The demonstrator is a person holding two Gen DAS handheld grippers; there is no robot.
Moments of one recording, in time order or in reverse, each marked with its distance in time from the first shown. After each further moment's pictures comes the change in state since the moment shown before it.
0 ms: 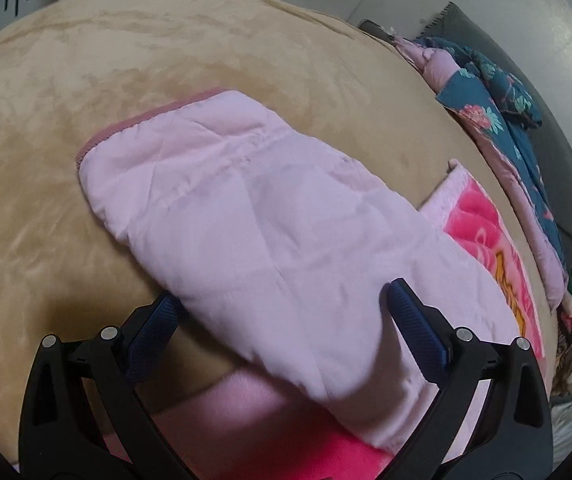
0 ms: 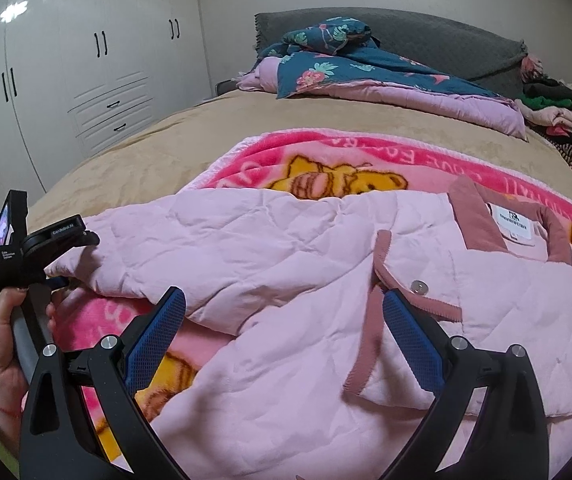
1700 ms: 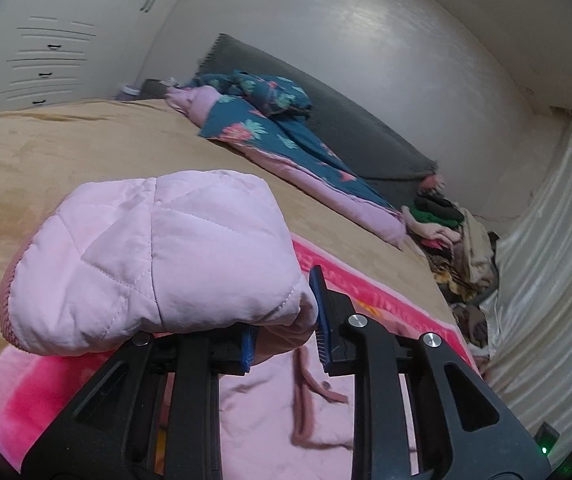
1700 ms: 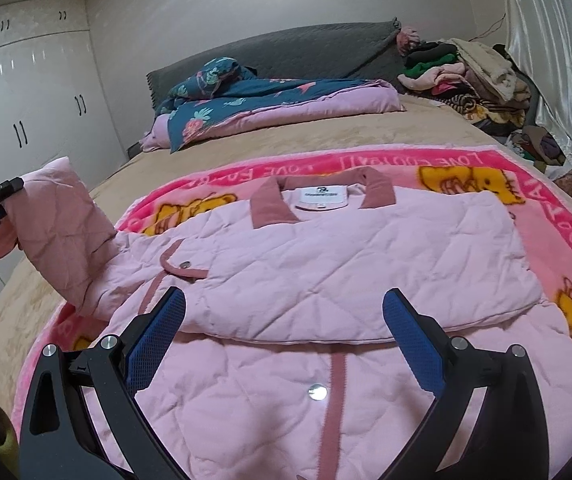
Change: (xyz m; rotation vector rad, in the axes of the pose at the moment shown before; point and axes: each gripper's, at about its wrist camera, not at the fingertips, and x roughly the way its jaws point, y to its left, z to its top) left arm -0.172 -0.183 -0.093 0.460 -0.168 -0.593; right arm -0.153 -0.160 -0.067 0.302 -0.133 -0.216
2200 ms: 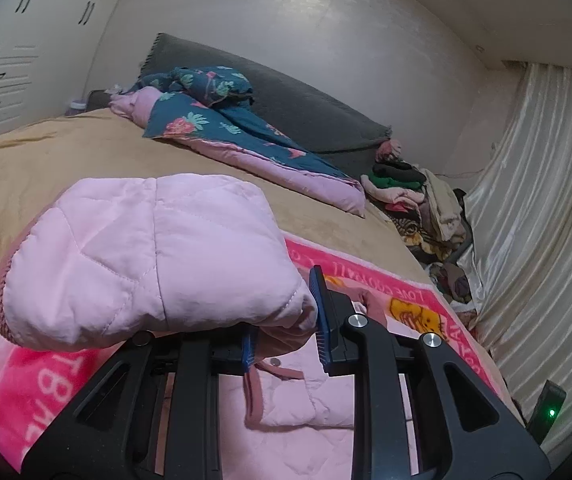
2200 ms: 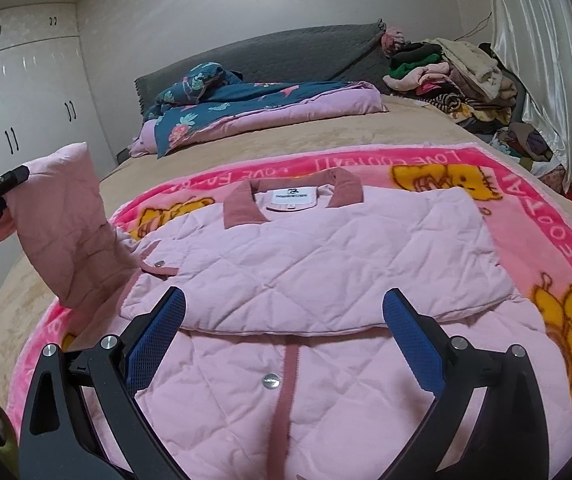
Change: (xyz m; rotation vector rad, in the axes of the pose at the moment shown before) left arm 0.013 -0.060 -0.027 0.168 0.046 -0.125; right arm -0.015 -0.032 -0.005 0.013 -0.013 -0.040
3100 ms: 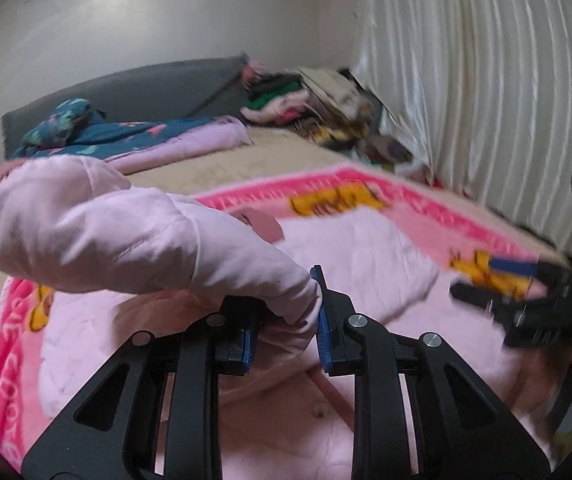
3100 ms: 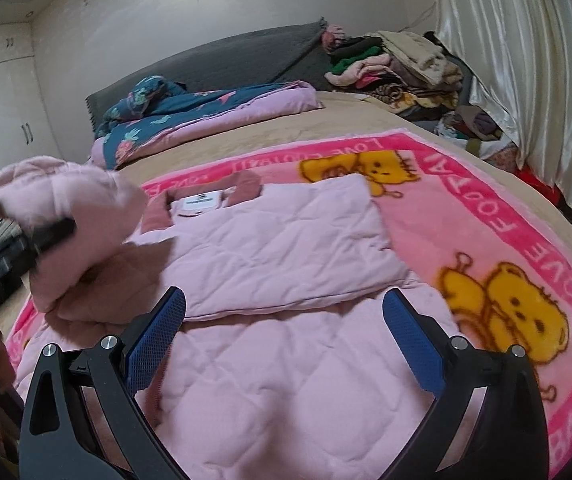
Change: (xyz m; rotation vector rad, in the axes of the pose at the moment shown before) left arm 0.074 -0.160 -0.129 0.616 0.189 -0.218; right arm -0.030 -0.103 -0.019 0.115 -0.012 -0.147
